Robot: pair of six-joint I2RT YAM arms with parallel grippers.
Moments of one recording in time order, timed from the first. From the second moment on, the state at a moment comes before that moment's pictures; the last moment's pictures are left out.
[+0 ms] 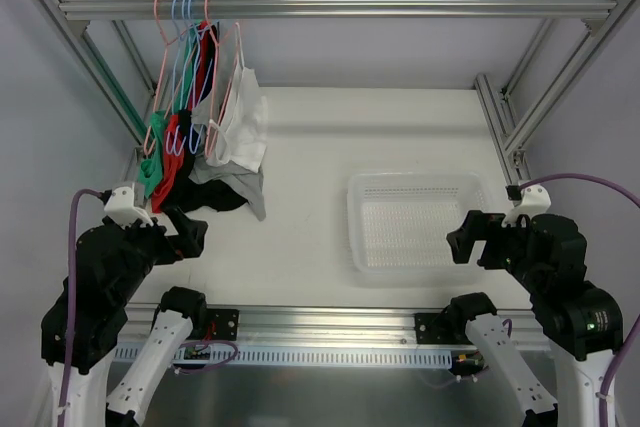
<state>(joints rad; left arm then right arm) -0.22 0.36 1.10 -1.15 -0.06 -0.36 0.23 0.48 1.16 -1.26 -0.01 0.22</state>
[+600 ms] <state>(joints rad) -0.22 0.93 1.75 -1.14 0.13 -0.32 0.23 0.48 1.12 -1.19 -0.11 0.22</state>
